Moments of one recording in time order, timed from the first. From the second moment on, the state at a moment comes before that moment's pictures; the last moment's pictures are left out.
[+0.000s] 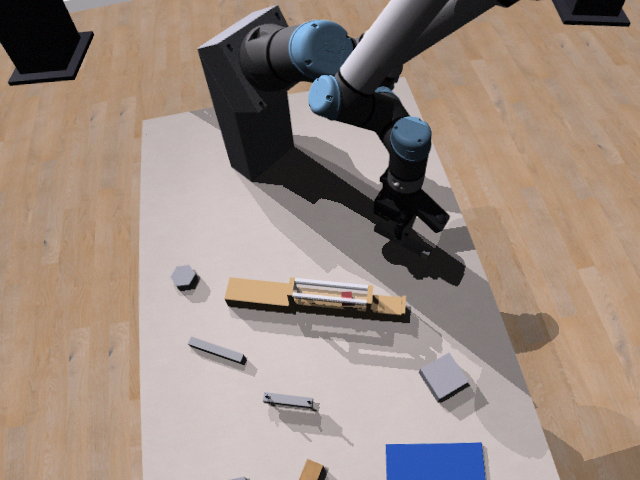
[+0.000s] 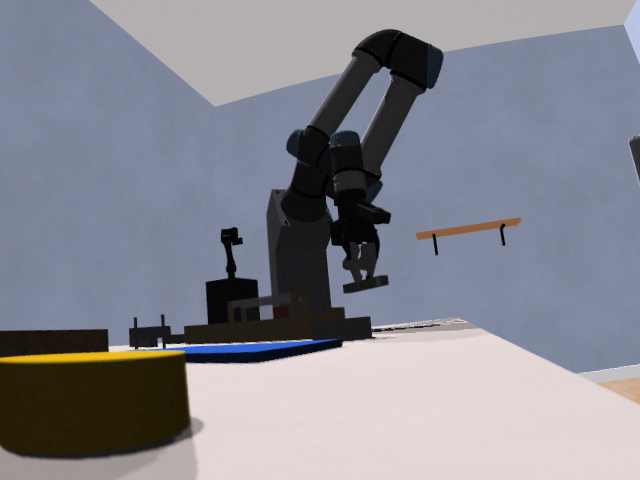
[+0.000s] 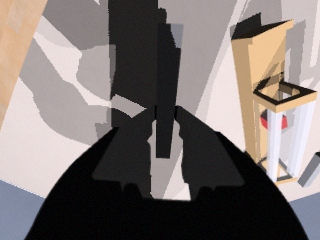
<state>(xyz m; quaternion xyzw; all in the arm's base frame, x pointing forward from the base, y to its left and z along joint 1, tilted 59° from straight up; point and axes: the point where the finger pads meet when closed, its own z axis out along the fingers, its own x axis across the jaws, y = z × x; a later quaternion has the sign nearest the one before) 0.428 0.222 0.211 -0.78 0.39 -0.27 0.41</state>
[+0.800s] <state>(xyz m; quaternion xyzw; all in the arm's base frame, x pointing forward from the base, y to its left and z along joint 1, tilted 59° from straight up) 0.414 0.214 0.221 -0.78 0.39 -0.27 0.41</state>
